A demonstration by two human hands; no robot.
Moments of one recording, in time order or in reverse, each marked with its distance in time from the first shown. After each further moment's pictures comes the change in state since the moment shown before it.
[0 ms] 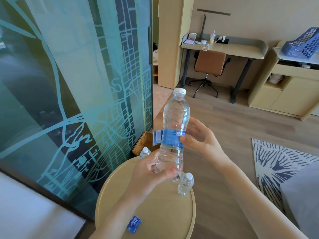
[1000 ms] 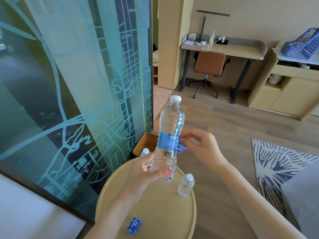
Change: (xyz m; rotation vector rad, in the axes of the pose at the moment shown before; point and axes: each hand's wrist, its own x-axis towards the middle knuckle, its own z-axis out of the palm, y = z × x) left_hand 0.009 -0.018 -0.018 -0.077 -0.011 -0.083; right_hand 0.008 0.018 -0.002 -0.456 0.146 -0.063
